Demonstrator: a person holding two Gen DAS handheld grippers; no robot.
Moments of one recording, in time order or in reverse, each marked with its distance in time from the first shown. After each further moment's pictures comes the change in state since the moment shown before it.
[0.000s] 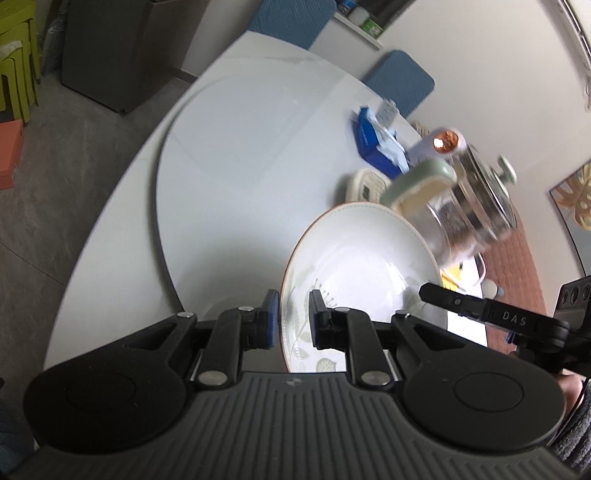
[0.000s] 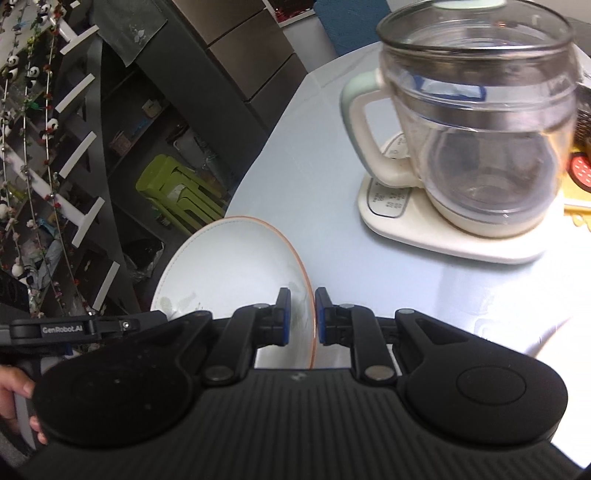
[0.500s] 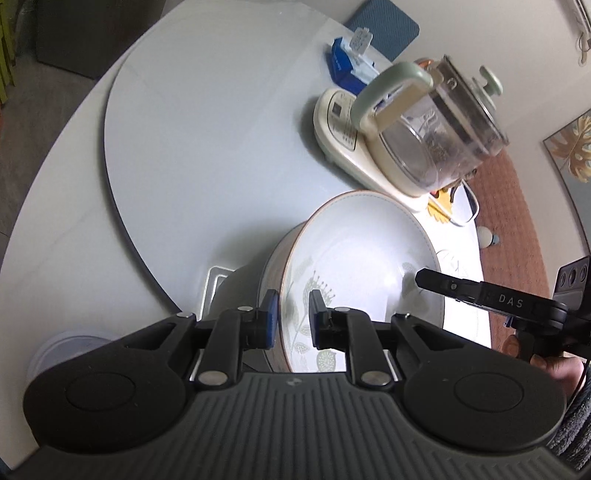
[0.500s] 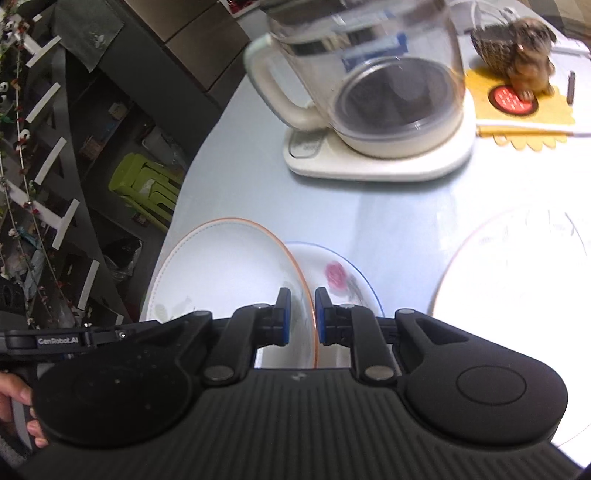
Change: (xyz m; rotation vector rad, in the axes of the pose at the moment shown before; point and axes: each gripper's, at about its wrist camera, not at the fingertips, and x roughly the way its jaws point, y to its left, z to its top) left arm 0.040 -0.038 -0.051 0.057 0.152 -0.015; right arm -0.024 -0.054 -0.049 0.102 0.052 -0.072
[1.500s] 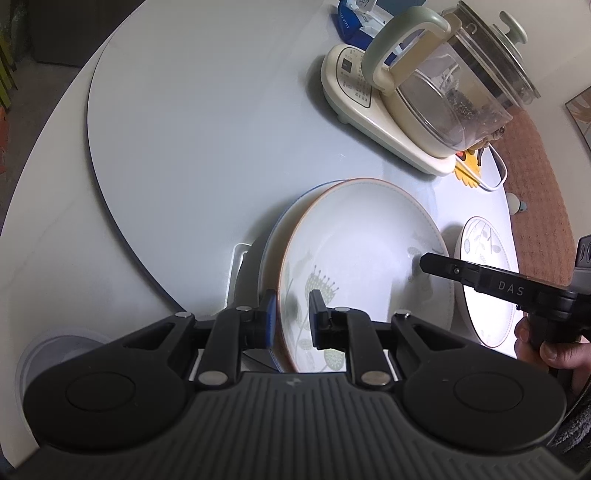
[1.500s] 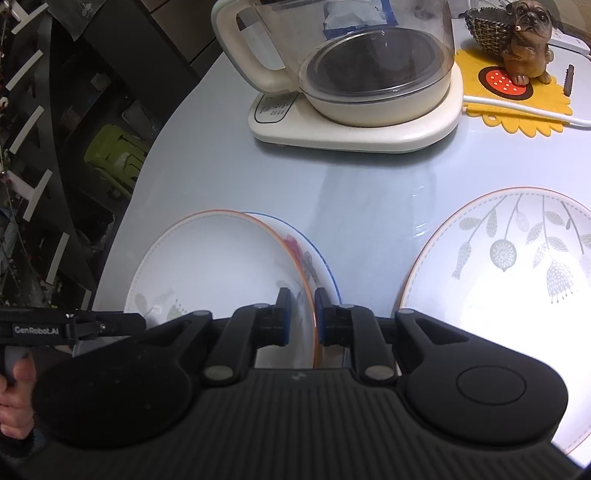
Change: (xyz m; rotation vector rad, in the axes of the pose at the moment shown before) left arm 0.037 -0.021 0.010 0.048 0.085 0.090; right arm 0.023 -0.010 -0.006 -0.067 0.055 -0.080
